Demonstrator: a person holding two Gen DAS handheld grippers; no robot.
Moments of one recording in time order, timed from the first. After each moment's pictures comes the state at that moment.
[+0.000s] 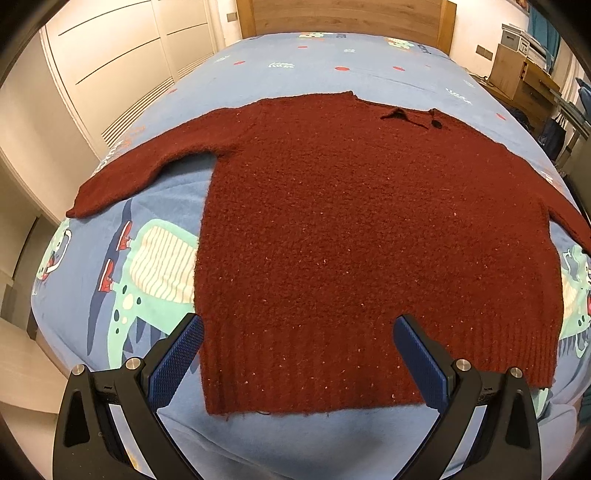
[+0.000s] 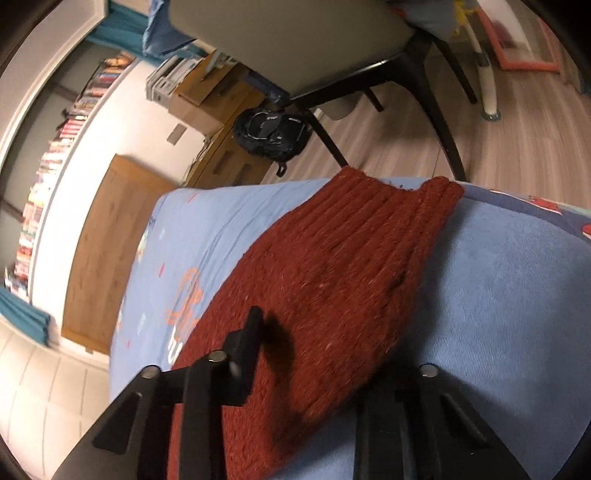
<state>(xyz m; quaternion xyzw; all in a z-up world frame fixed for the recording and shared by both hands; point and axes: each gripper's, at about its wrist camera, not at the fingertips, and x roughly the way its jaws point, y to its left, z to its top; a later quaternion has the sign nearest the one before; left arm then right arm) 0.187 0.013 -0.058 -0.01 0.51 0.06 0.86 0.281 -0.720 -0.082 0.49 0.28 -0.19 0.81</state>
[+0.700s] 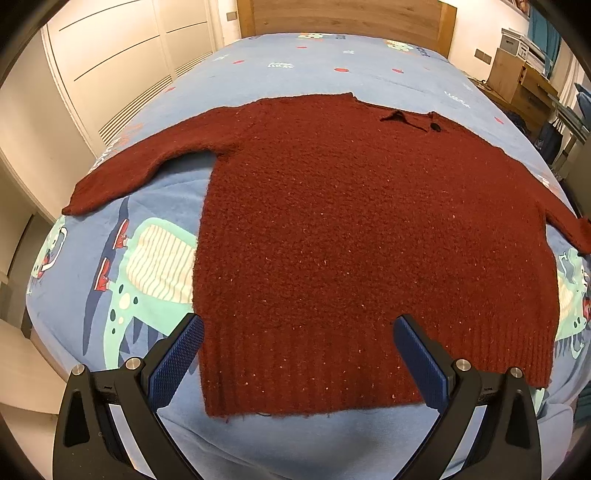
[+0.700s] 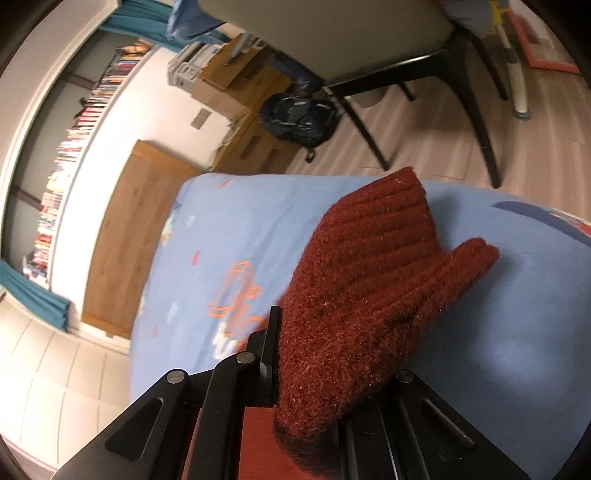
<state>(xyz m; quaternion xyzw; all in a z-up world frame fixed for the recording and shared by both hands) 0.185 0.018 -0.057 -0.02 0.51 0.05 0.86 0.321 -0.701 -0.042 0.49 0.28 -0.11 0.82</state>
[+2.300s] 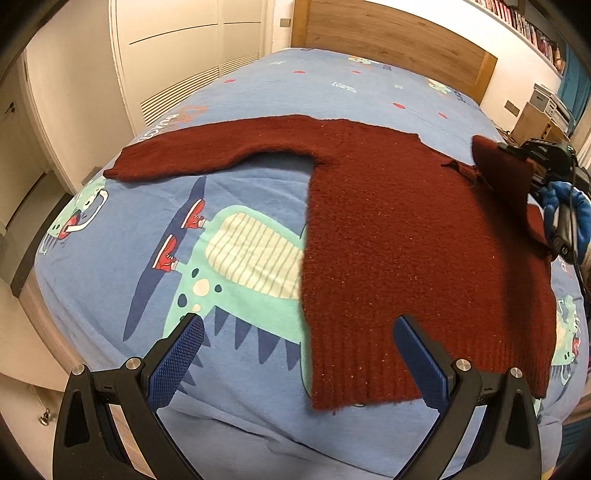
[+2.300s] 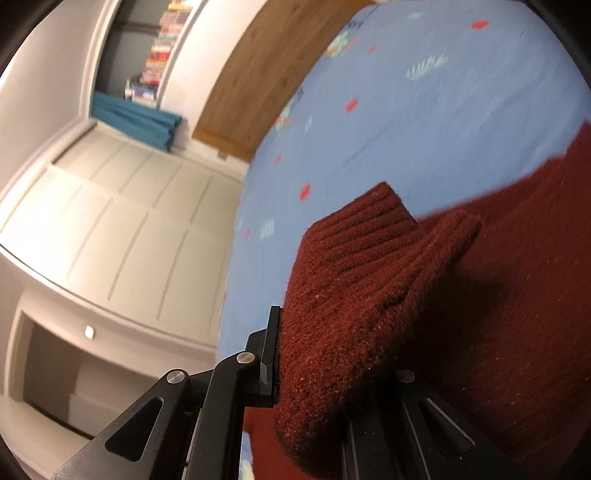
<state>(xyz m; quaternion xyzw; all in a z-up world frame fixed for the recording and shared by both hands) 0.142 0.114 -0.038 -0.10 0.47 0.09 0.87 0.475 -0.254 0.021 0.41 0.42 0.23 0.78</state>
